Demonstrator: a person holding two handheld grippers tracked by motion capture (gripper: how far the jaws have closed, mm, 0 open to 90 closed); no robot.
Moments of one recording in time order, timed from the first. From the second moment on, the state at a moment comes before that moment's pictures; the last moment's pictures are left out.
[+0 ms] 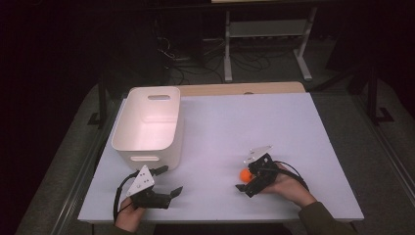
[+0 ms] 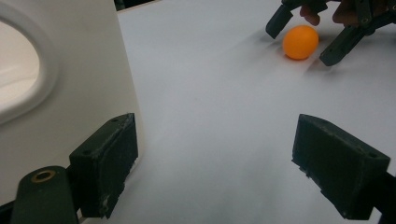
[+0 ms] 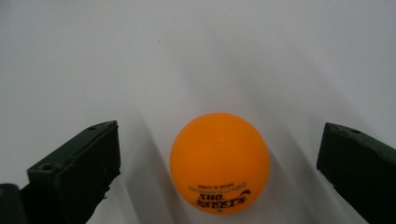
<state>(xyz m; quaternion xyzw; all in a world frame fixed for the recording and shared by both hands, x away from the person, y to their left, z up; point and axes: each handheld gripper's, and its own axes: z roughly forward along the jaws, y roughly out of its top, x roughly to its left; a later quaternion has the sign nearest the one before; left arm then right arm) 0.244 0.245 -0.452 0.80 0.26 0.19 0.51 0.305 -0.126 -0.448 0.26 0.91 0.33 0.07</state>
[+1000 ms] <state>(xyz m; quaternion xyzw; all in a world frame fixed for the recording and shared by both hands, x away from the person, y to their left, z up) 0.244 0.244 -0.452 0.80 0.26 0.19 0.51 0.304 -0.130 -0.444 0.27 0.90 0.33 0.06</state>
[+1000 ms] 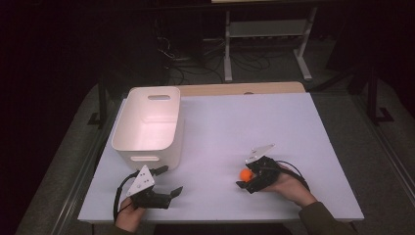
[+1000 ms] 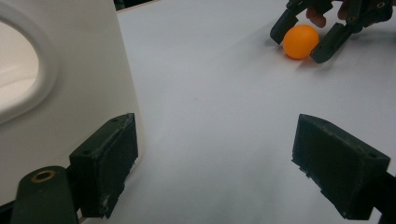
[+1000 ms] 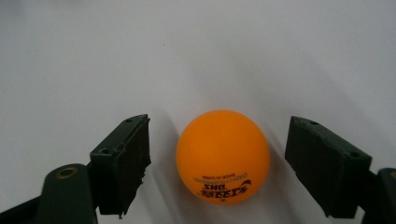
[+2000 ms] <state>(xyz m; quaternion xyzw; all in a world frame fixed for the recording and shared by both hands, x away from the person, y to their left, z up) 0.244 0.244 -0.452 0.80 0.26 0.19 0.51 0.304 -0.133 -0.441 0.27 0.90 0.33 0.05</state>
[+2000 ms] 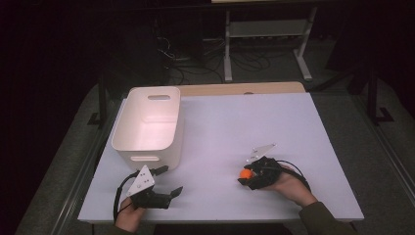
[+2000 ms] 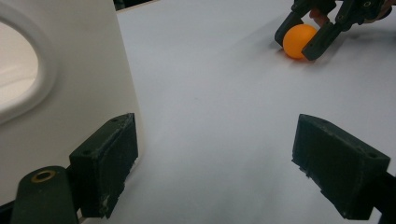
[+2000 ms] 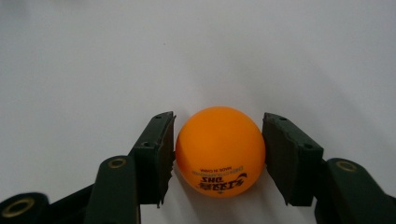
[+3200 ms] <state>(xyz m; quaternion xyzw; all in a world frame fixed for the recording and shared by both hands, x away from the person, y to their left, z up) 0.244 0.244 -0.452 0.80 0.26 0.19 0.51 0.305 -0.136 -0.435 0.28 0.90 0.34 0.05</state>
